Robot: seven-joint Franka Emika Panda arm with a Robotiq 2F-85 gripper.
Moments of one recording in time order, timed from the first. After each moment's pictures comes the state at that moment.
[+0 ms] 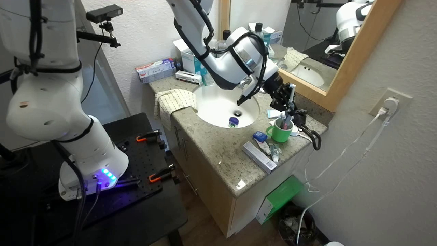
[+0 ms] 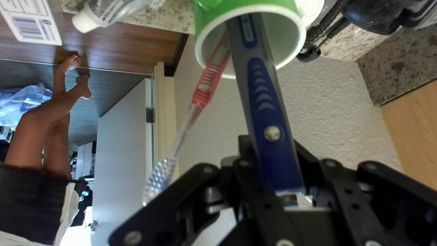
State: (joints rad) arm -0.16 0.38 -0.07 -2.00 -1.45 2.59 2.16
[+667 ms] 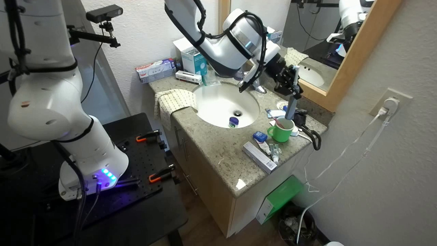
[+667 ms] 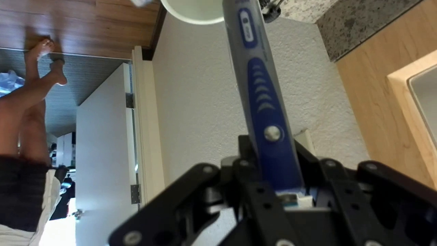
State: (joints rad) arm -0.13 0.29 -0.07 -2.00 -1.45 2.60 2.14
